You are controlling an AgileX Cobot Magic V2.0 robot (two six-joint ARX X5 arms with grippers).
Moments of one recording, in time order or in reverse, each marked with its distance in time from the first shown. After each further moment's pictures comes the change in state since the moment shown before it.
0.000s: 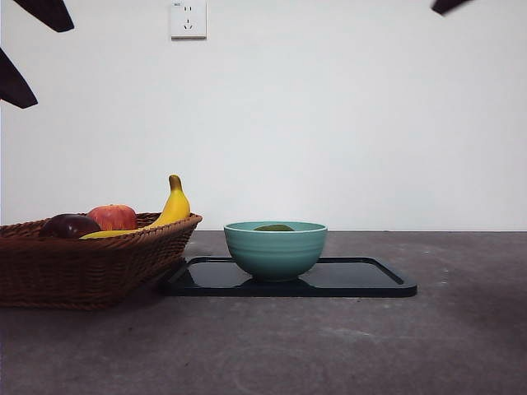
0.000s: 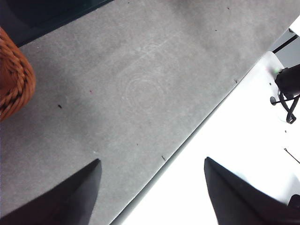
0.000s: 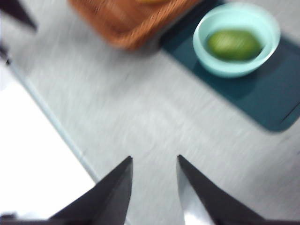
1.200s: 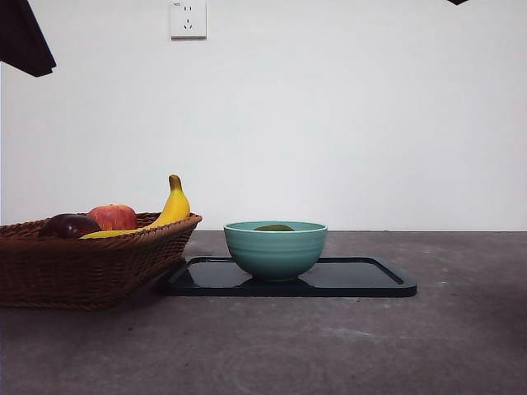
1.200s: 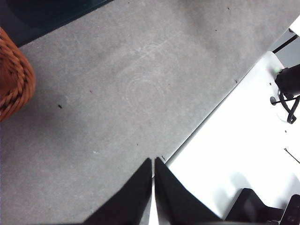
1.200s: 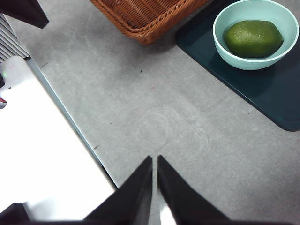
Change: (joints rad) left arm 0.000 0.000 0.000 0.000 0.000 0.000; right arm 0.039 -0.073 -0.060 0.027 -0.007 0.021
